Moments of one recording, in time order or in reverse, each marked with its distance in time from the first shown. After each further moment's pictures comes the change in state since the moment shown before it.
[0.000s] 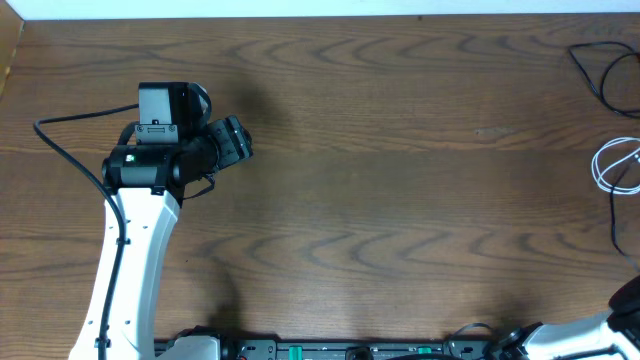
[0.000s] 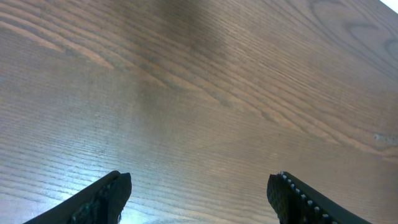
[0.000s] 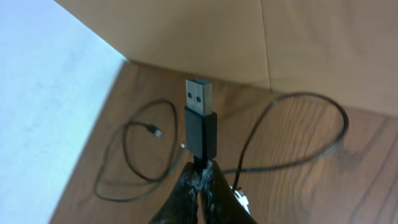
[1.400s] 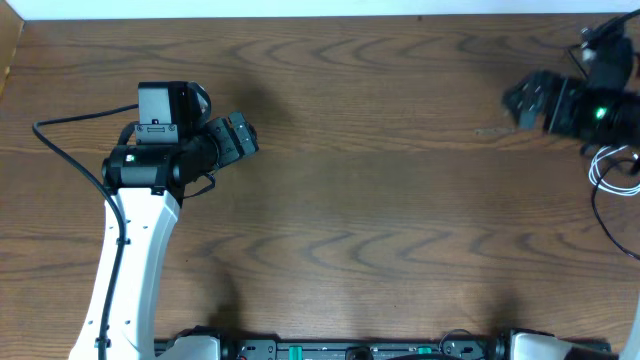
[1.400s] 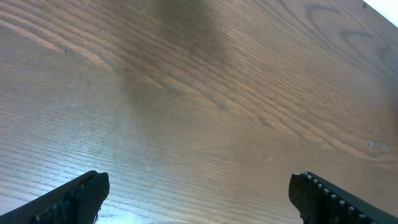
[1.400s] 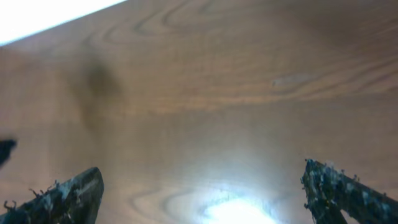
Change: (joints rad) left arm 0.000 0.000 0.000 0.012 0.000 -0.031; right arm 0.772 -0.359 0.000 -0.608 -0.322 -0.340
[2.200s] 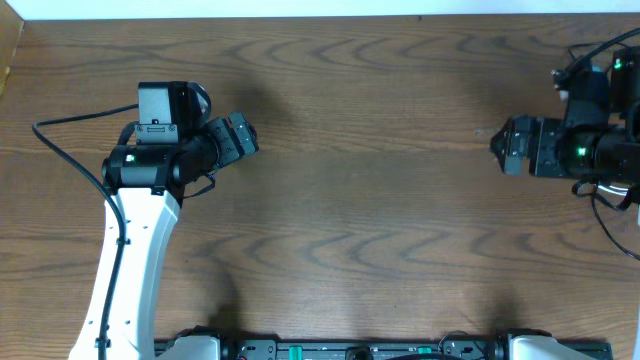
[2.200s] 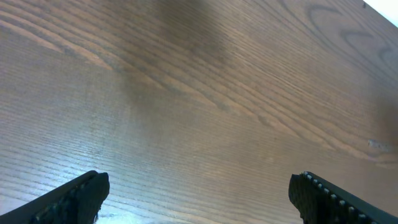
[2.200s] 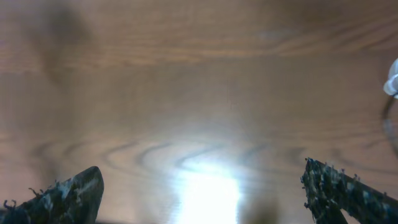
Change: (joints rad) left arm 0.000 0.000 0.000 0.000 0.000 0.000; right arm 0.109 -0.063 -0.001 -0.164 0.170 -0.039
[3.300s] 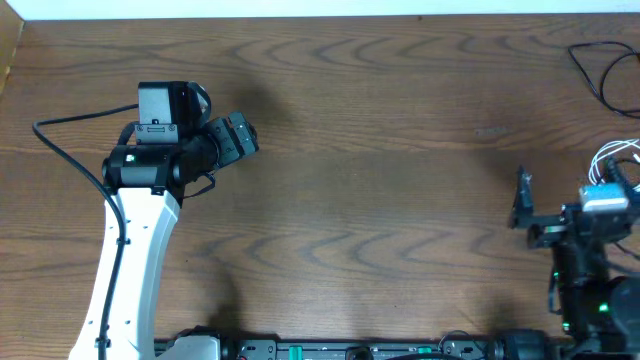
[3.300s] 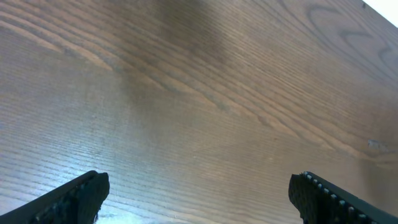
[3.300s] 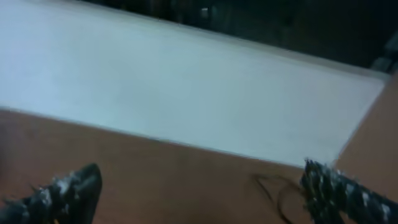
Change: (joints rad) left arm 0.000 0.000 0.000 0.000 0.000 0.000; right arm -0.005 -1.040 -1.253 1.322 0.153 -0.281
